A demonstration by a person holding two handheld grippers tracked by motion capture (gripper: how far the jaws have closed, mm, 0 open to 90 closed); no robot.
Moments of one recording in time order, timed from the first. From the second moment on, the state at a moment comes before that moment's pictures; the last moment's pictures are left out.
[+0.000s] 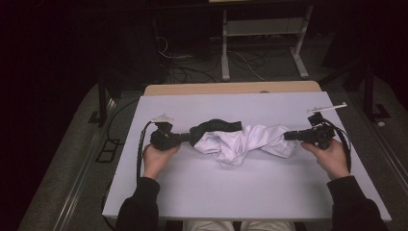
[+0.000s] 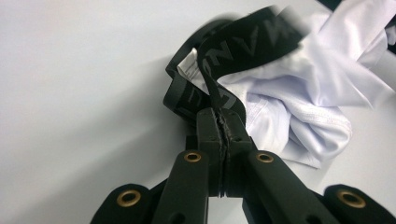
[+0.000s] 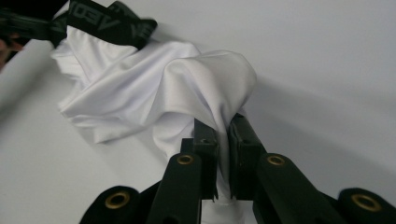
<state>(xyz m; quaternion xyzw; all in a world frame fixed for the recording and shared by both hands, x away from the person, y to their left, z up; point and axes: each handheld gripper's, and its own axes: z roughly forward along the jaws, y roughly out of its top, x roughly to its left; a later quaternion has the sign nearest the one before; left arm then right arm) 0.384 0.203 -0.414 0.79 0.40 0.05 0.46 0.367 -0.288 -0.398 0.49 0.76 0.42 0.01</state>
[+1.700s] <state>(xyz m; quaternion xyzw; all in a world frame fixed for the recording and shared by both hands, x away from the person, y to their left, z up) 0.382 0.205 -0.417 0.78 0.41 0.04 0.47 0.386 -0.176 -0.409 0.46 0.78 0.42 -0.04</state>
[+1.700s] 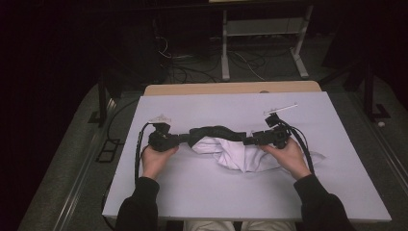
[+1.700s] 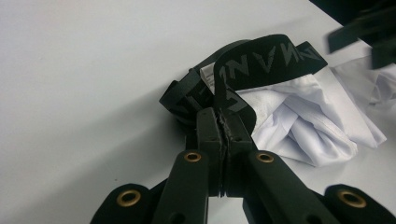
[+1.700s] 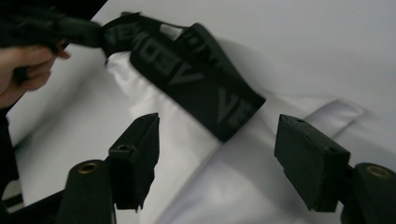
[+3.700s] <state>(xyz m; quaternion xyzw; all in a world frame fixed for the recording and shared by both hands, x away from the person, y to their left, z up) 0.469 0.056 -0.398 0.79 0.40 0.03 0.45 0.382 -0.344 -0.430 0.63 0.69 0.36 0.04</state>
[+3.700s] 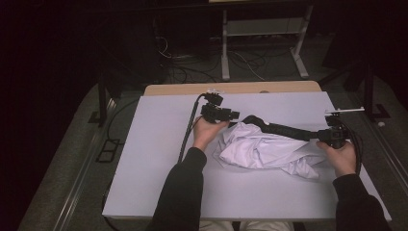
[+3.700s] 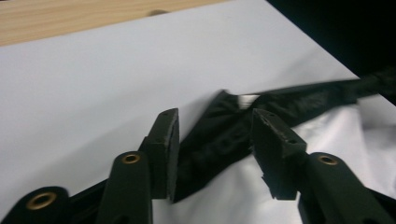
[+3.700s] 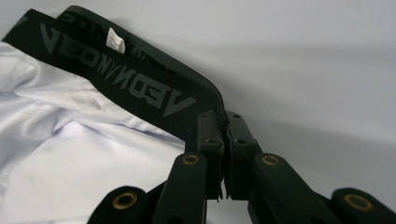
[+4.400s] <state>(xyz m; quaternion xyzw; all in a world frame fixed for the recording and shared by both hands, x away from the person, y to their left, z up) 0.496 0.046 -0.462 0.77 0.45 -0.10 0.43 0.369 -0.365 -0.437 0.66 0.67 0.35 0.05</state>
